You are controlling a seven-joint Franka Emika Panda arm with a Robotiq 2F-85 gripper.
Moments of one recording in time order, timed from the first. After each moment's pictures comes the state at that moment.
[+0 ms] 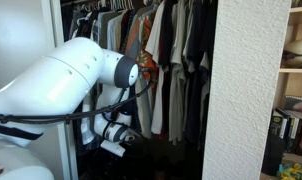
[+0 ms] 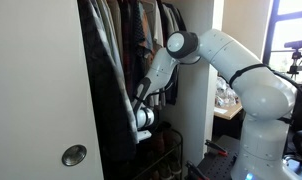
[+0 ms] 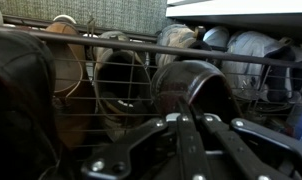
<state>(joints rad) -0.07 0.85 0.31 -2.02 0.11 2.91 -0.06</state>
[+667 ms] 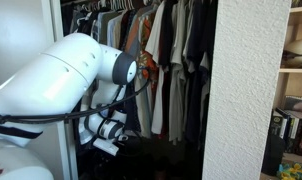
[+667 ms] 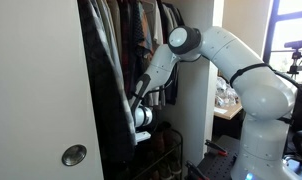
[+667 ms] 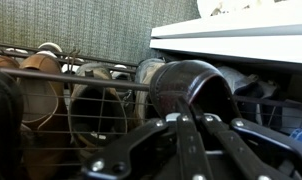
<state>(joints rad) -0.07 0.81 0.37 -2.06 0.12 2.79 -0.07</state>
